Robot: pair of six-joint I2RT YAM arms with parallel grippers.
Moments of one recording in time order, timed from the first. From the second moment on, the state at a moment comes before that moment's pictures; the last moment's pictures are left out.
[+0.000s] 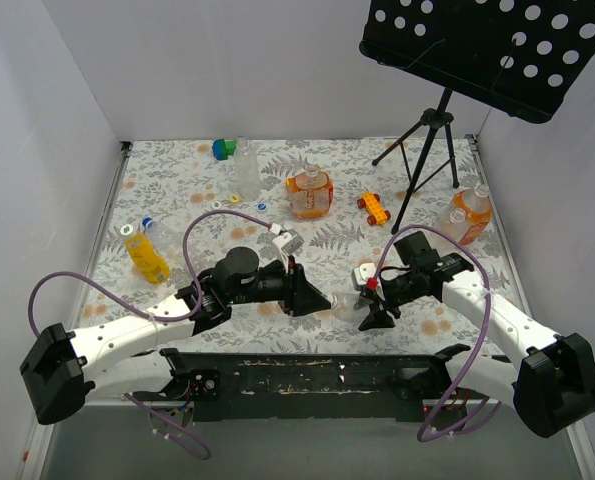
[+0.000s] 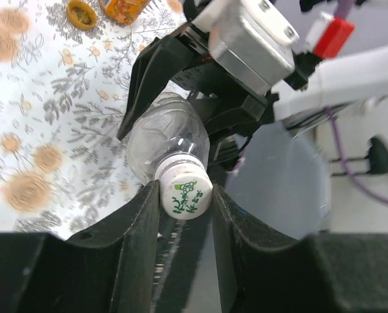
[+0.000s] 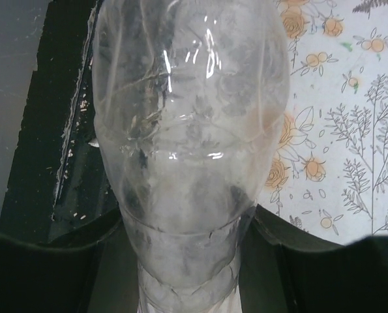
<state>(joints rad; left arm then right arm) -0.95 1.06 0.63 0.21 0.45 -0.58 0.46 1.09 0.67 -0.83 -0.96 -1.08</state>
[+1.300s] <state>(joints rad) -0.96 1.03 0.69 -0.03 0.28 -1.10 0.46 1.10 0.68 -0.79 -0.98 -1.08</state>
